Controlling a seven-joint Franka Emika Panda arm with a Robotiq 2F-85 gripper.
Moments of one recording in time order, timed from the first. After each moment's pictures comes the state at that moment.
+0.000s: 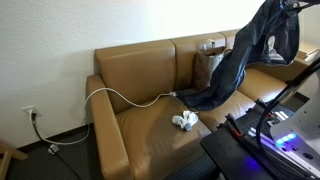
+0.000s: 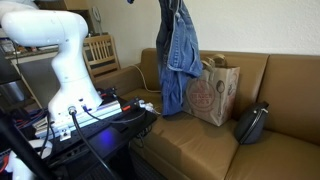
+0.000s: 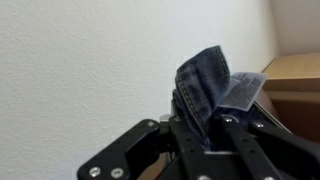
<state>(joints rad) 1.91 1.31 -2.21 -2.78 2.60 2.90 1.80</state>
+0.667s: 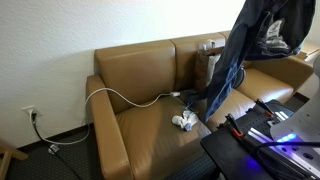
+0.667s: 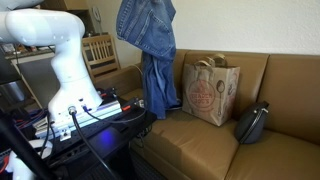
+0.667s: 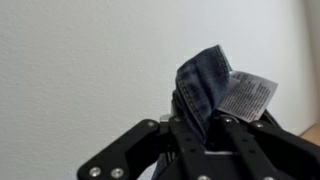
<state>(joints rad) 2.15 1.48 -2.32 -2.70 2.60 3.06 1.62</state>
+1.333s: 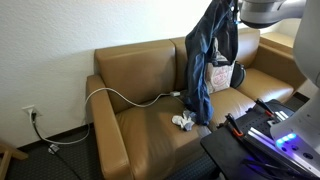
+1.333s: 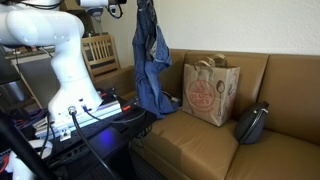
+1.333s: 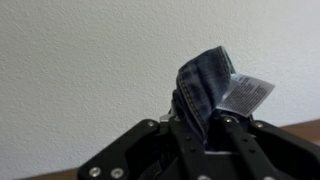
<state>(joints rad) 2.19 1.50 -1.88 -2.66 2.60 2.90 1.86</state>
